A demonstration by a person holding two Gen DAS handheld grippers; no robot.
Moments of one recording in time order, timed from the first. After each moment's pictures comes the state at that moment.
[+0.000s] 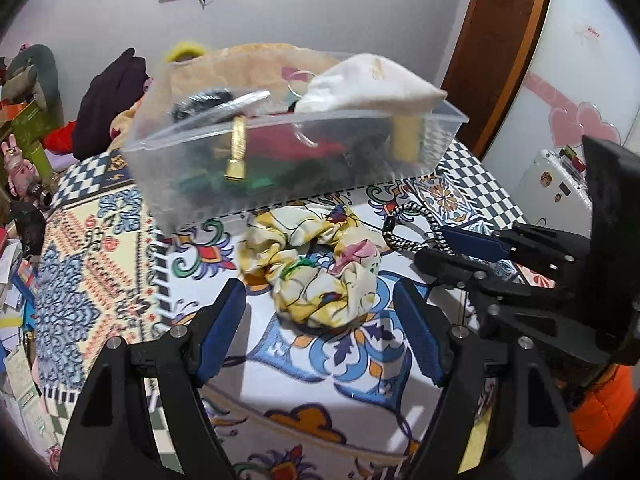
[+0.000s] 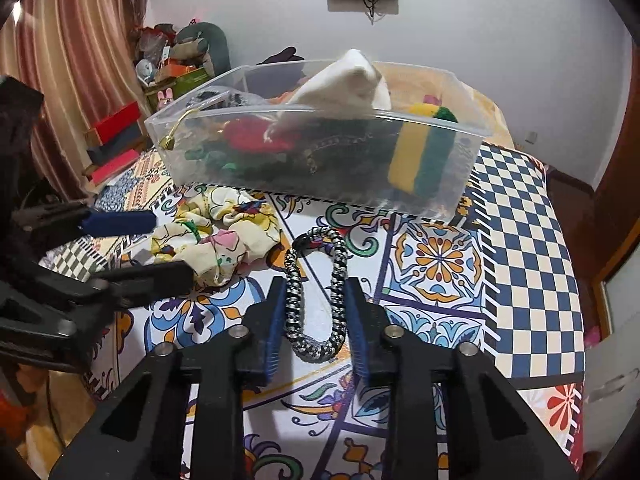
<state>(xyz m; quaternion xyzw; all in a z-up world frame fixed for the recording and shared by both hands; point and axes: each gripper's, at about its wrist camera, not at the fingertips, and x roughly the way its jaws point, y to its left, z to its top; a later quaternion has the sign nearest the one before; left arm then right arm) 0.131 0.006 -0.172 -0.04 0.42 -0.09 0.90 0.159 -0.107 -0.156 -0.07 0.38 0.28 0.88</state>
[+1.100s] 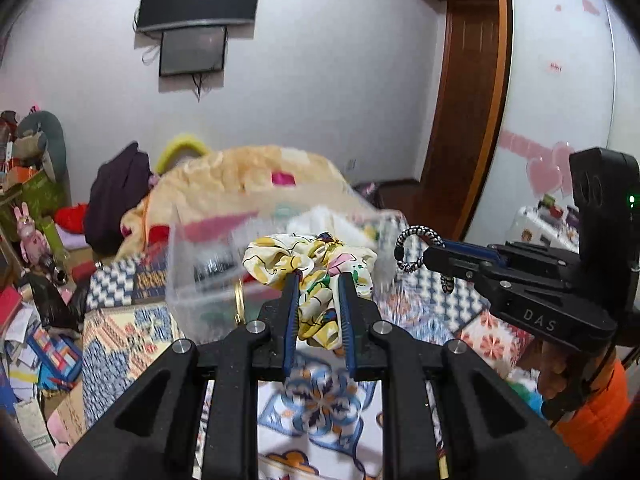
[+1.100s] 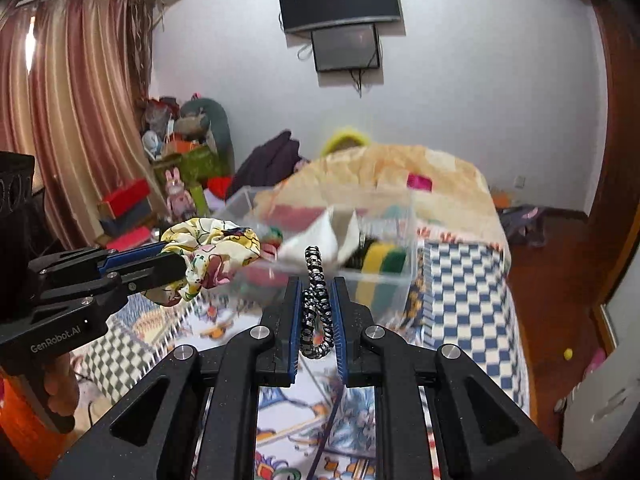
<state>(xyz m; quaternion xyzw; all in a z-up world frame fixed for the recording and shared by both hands) 0.097 0.004 -0.071 -0.02 0.26 -0.10 0.96 0.142 -0.138 -0.063 -0.01 0.26 0.28 0.92</state>
